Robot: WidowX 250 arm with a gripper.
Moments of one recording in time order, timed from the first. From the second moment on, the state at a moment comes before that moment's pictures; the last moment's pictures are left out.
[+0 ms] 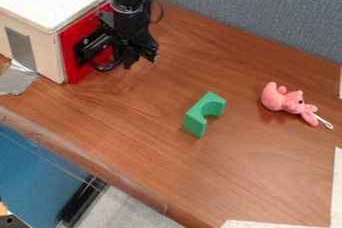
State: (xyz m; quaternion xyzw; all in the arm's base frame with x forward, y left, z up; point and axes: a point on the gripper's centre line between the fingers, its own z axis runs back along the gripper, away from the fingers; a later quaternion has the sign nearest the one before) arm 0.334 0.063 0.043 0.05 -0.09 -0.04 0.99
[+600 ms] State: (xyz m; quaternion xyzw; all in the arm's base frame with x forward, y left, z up) arm 0.341 0.033 0.054 0.01 -0.08 -0.01 1.00
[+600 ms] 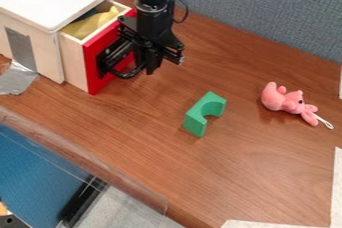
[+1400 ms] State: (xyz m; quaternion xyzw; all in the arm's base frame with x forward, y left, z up) arm 0.327 0.003 0.056 0.00 -0.08 -0.03 1.00
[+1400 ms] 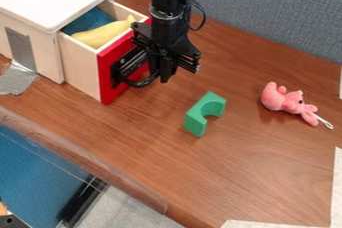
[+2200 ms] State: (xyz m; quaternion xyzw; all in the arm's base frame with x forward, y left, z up) arm 0.333 -0.022 0.068 0.00 -0.07 0.01 1.00
